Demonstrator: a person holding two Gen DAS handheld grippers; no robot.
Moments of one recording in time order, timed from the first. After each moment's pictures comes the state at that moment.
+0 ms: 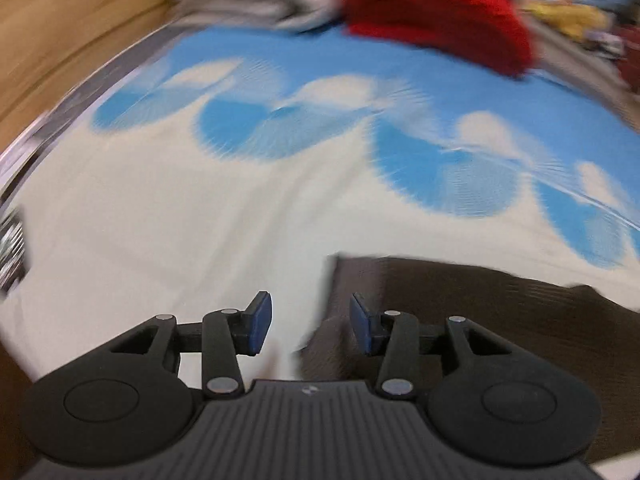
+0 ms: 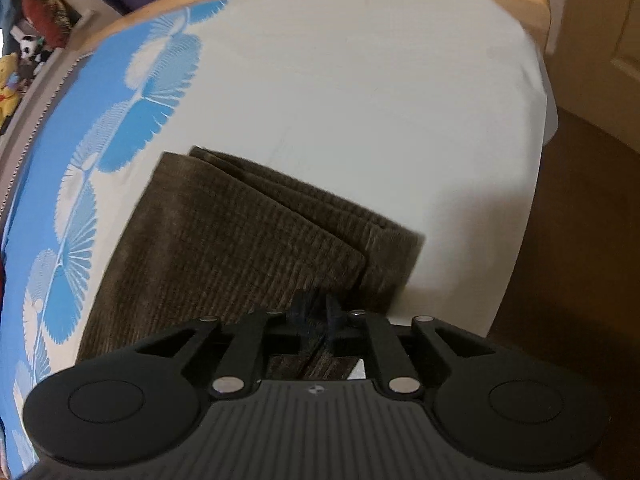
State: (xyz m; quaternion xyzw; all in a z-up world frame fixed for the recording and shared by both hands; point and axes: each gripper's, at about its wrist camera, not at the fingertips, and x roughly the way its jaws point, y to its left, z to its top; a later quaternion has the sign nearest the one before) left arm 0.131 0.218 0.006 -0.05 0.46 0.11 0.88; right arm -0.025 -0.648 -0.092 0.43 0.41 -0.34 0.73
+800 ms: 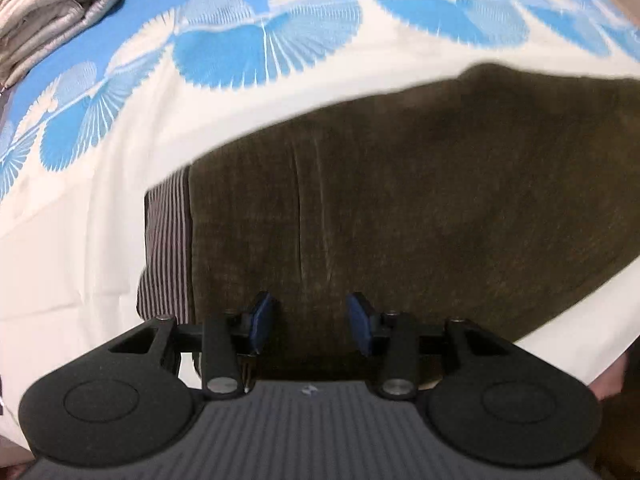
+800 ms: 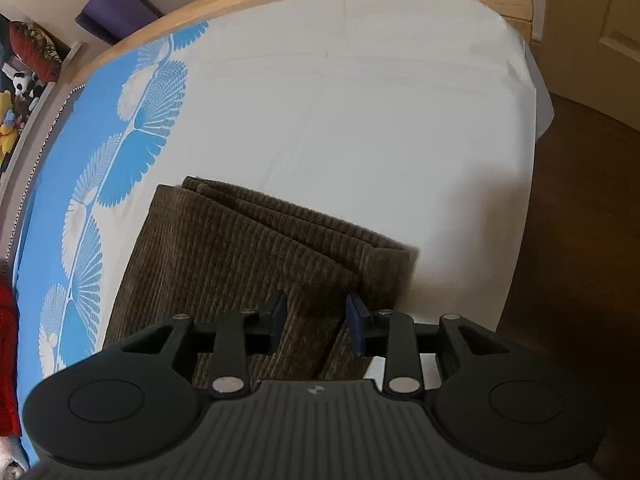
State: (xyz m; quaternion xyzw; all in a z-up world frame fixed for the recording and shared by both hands) left arm 0.135 0.128 -0.067 0.14 0.57 -0.06 0.81; right arm -0.030 -0.661 -0.093 0.46 0.37 -0.35 0.72
